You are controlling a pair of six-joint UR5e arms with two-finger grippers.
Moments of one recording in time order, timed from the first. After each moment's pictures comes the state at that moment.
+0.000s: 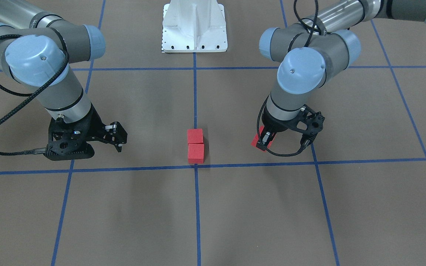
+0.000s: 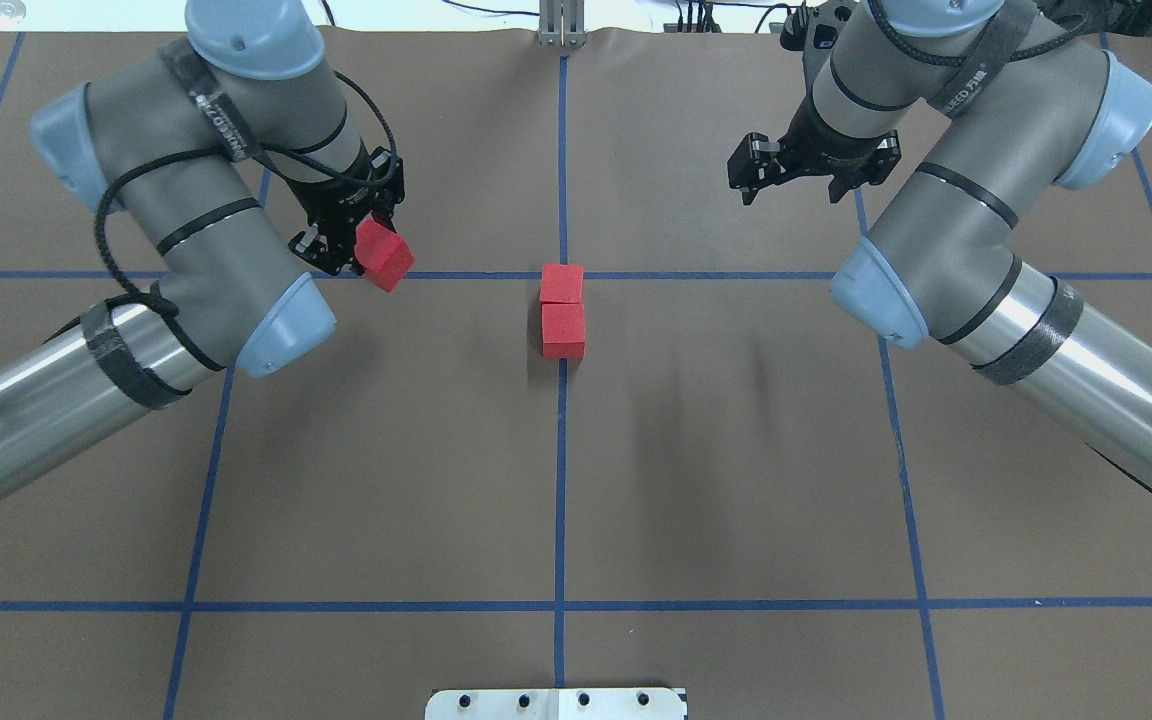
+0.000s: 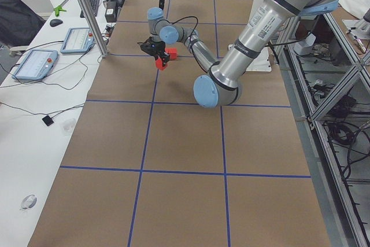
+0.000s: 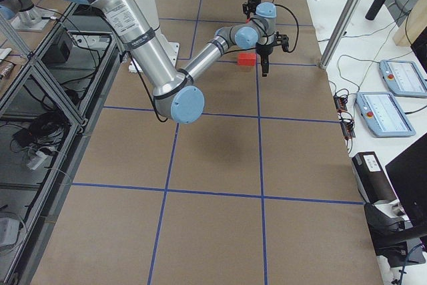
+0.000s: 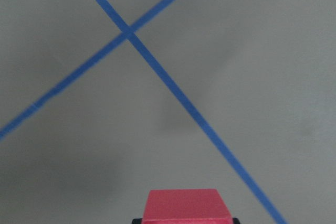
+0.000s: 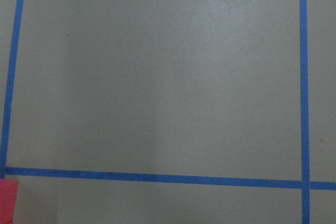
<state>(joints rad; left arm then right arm) -0.79 -2.34 -1.49 -1.51 -2.07 -1.96 0.88 -0.95 1.64 -1.60 2.04 0.88</state>
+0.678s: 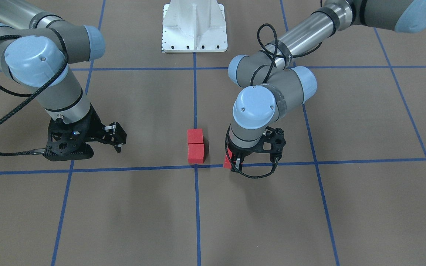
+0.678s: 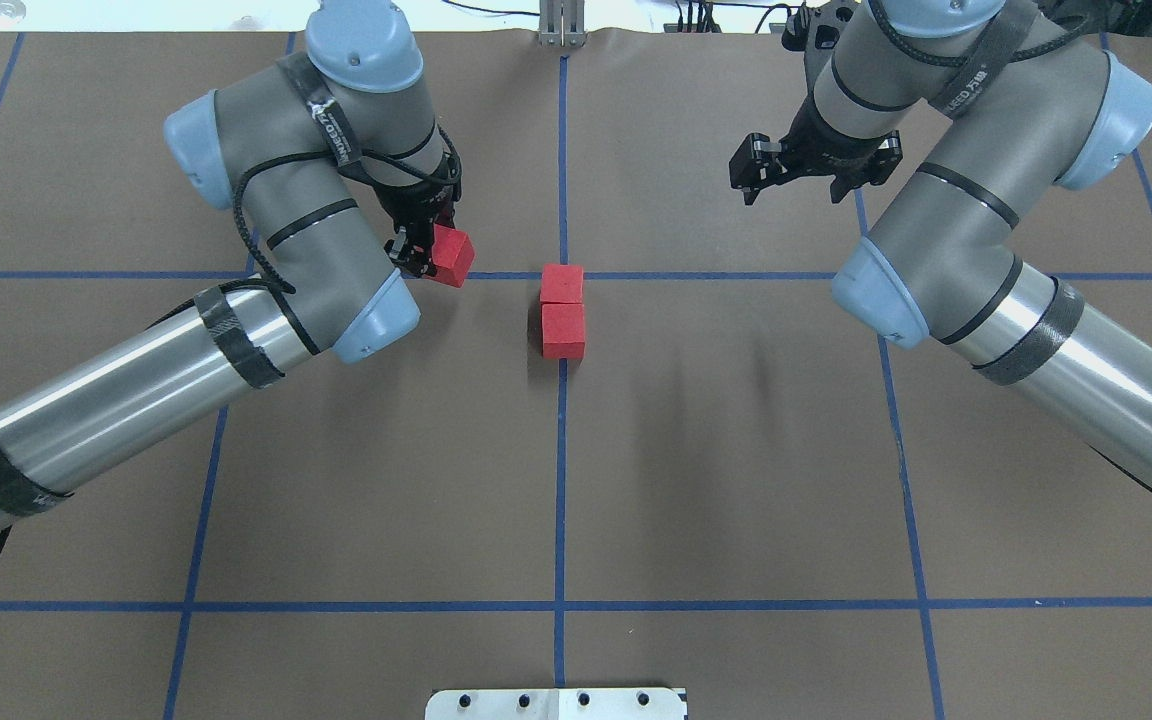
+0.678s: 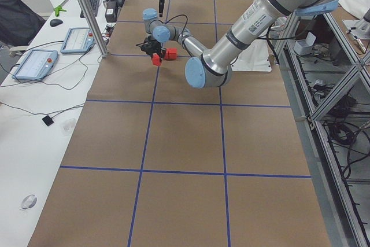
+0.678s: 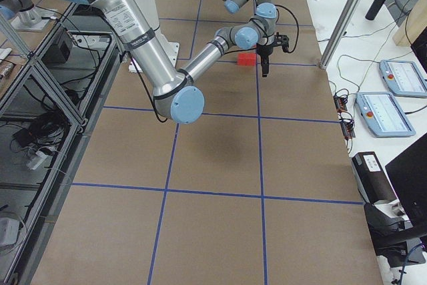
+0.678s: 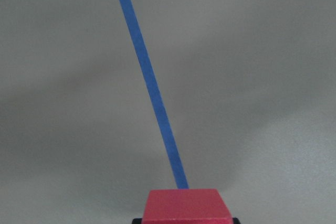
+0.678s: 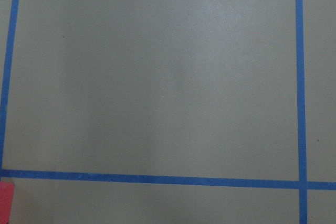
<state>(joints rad) -0.75 -2.52 -1.17 -1.67 -2.06 -2.36 0.89 -0.95 1.64 -1.60 2.04 0.88</state>
